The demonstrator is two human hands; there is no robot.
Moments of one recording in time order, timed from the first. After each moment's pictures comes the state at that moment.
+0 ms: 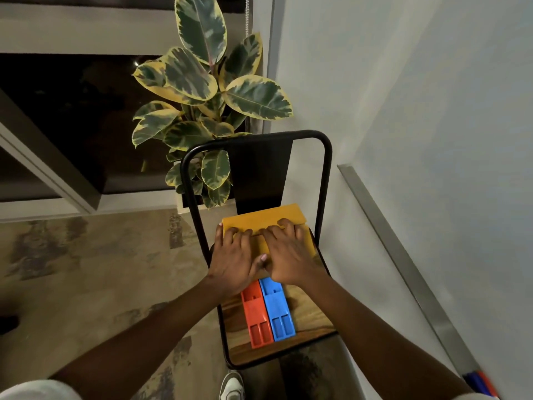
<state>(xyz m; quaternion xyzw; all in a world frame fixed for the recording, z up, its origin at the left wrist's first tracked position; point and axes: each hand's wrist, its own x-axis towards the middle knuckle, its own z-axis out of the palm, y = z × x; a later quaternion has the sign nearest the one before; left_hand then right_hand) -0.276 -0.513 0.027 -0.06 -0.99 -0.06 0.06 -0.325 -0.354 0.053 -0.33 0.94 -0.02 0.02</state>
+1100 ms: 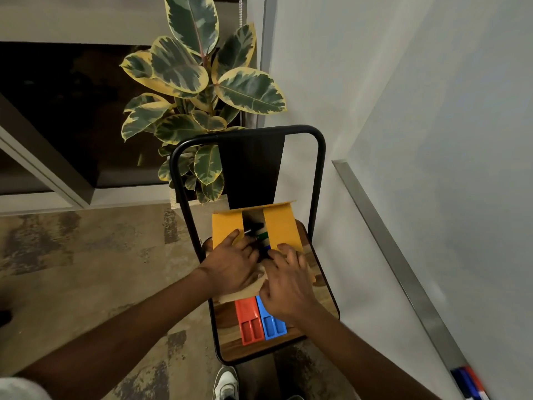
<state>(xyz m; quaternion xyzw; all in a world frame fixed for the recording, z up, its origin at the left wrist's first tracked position) -0.281 -0.516 0.034 -0.30 -0.95 0.08 -0.05 -0.260 -0.331 0.056 -0.28 0.96 -0.09 0.00</state>
